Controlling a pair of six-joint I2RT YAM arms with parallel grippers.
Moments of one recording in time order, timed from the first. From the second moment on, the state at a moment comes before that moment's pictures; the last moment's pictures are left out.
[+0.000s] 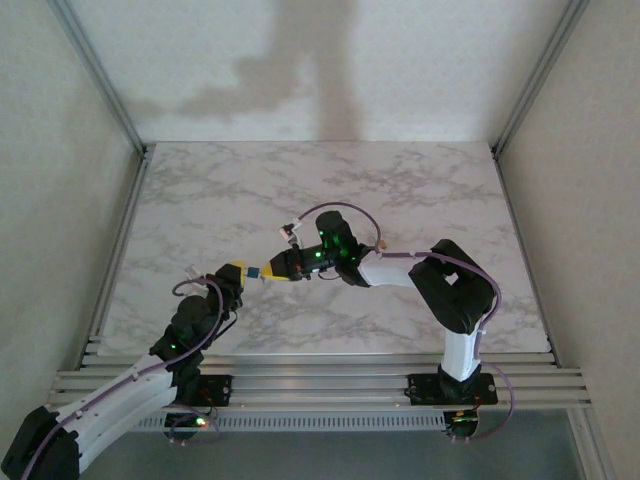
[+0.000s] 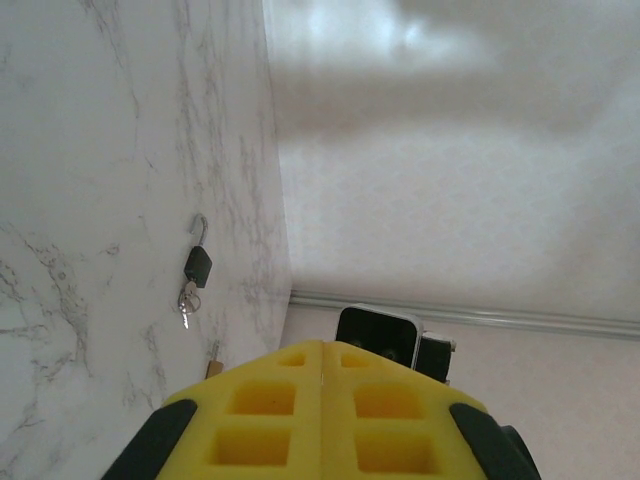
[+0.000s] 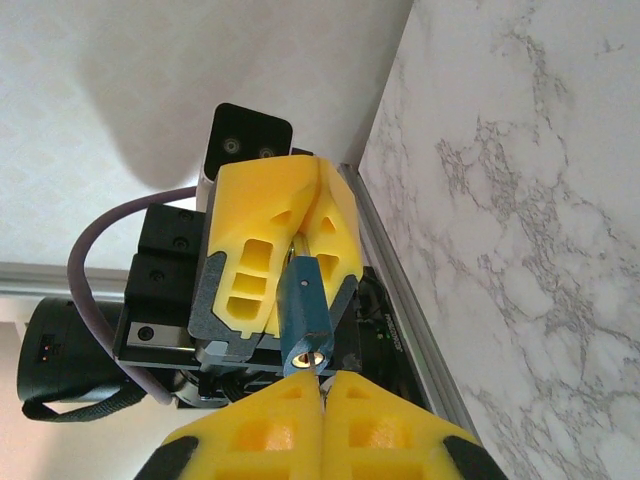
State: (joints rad) left arm -0.57 0.56 0.02 0.45 -0.30 -1.63; right arm 0.82 1.87 1.00 0.54 -0.97 1.05
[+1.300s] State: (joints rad) left arm -0.52 0.37 0.02 0.22 -0.51 -1.62; right arm 0.80 1.91 1.05 0.40 -1.00 1.03
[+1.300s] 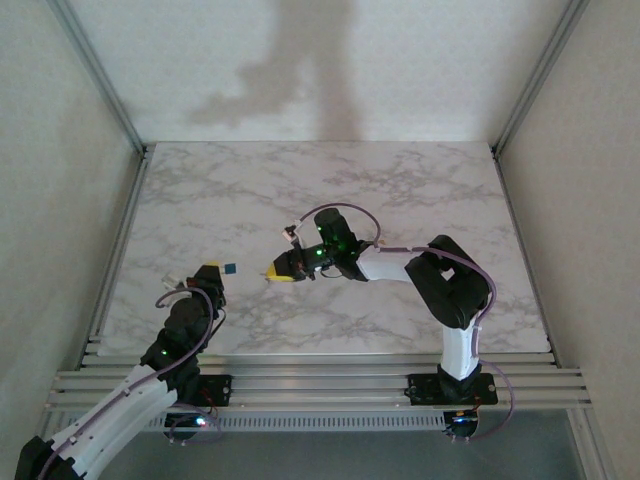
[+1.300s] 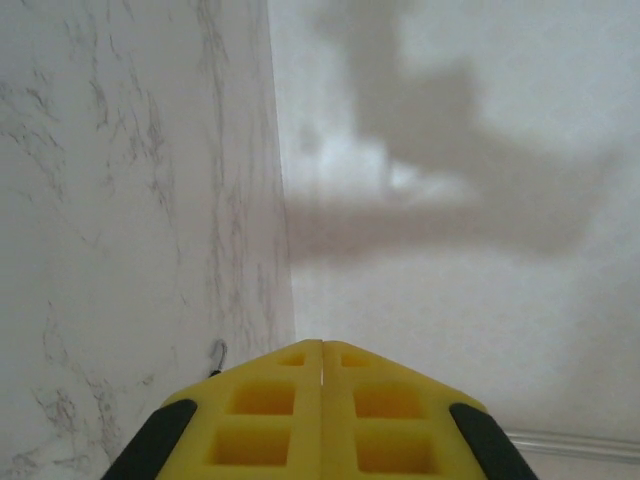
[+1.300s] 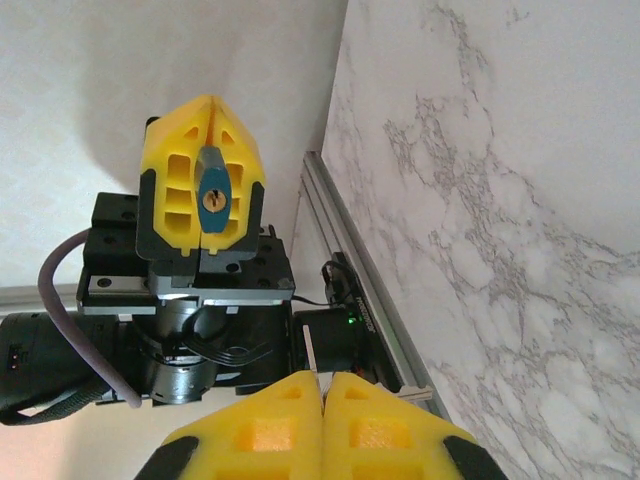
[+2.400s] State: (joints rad) left arm -0.31 1.06 0.32 0.21 0.05 -1.02; right arm 0.76 1.57 0.97 0.04 -0.69 0.62
